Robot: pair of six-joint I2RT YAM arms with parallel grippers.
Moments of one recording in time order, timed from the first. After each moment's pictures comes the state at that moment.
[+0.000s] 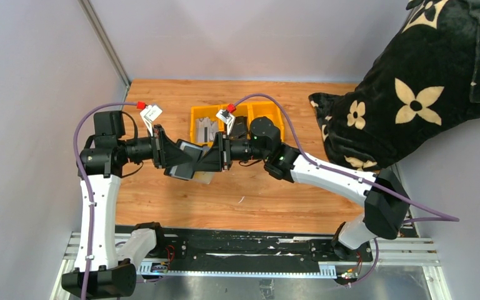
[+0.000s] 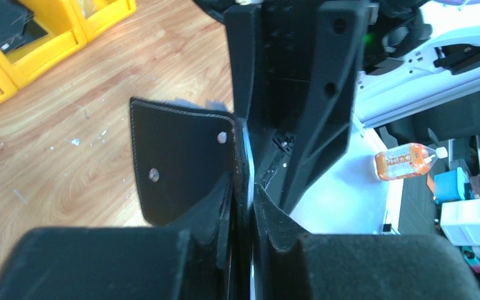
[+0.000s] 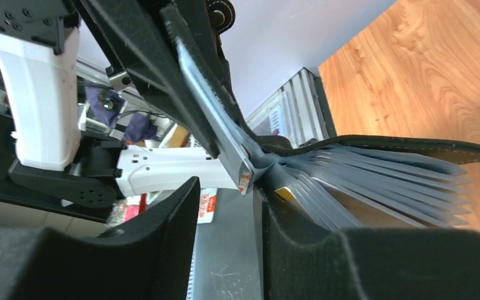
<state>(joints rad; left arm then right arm) 0.09 0.96 1.22 -1.06 1.20 0.08 0.97 1.50 1.15 0.32 -0.62 0.84</state>
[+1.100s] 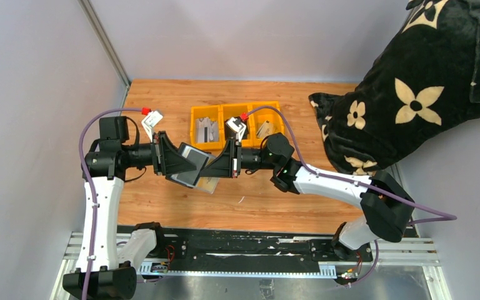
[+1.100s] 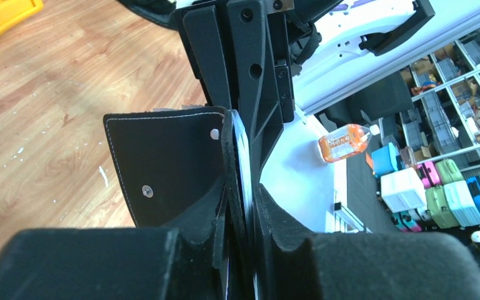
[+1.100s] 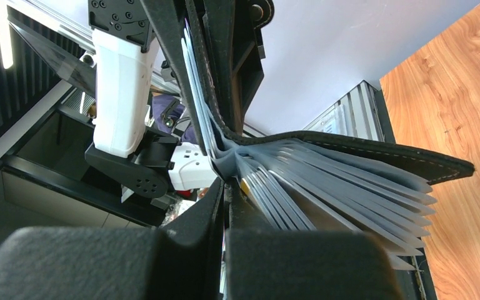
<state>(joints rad) 0.10 0.93 1.14 -1.05 1.42 0.07 0.96 1.48 0.91 0.81 -0.67 1.12</state>
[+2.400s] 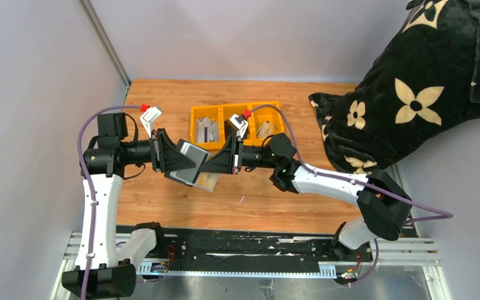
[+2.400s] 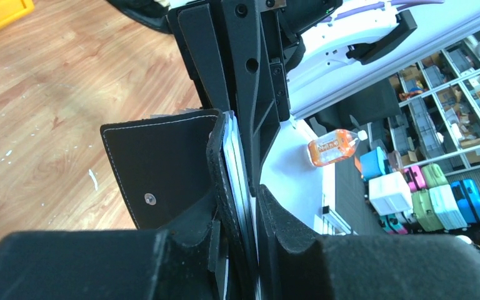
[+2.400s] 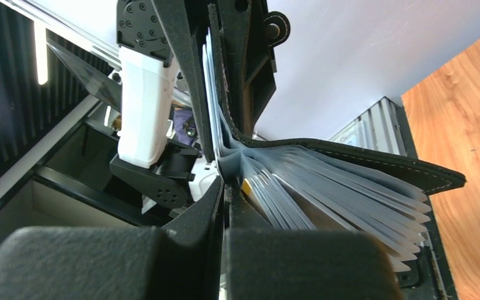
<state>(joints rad) 0.10 0.95 1.18 -1.05 1.43 0.02 0.95 1.50 0.92 0.90 -0.65 1.20</state>
